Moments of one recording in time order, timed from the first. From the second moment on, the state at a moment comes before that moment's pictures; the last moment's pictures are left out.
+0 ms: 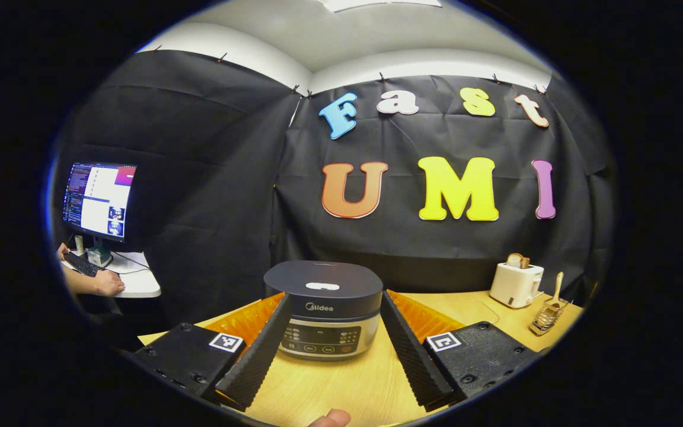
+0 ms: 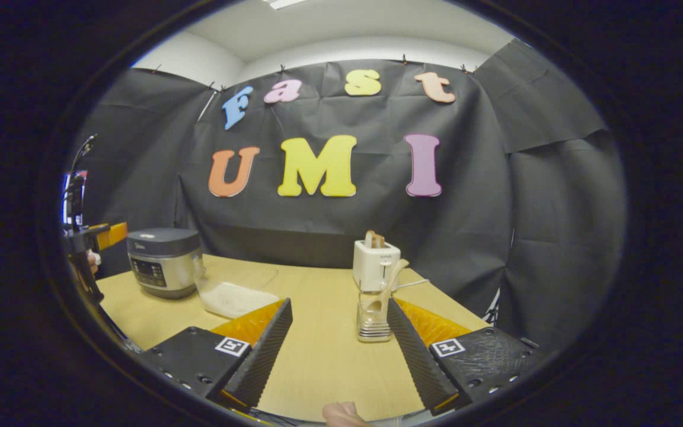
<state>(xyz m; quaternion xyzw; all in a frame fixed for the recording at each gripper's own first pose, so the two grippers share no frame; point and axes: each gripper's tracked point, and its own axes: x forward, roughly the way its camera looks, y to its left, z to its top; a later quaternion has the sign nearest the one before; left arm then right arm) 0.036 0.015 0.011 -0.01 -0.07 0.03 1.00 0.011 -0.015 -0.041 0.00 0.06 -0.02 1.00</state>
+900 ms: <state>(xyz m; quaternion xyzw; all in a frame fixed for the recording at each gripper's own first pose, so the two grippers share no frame) -0.013 -0.068 -0.027 0.05 -0.02 -0.07 1.00 0.011 0.060 -0.034 0.01 0.04 0.05 1.00</state>
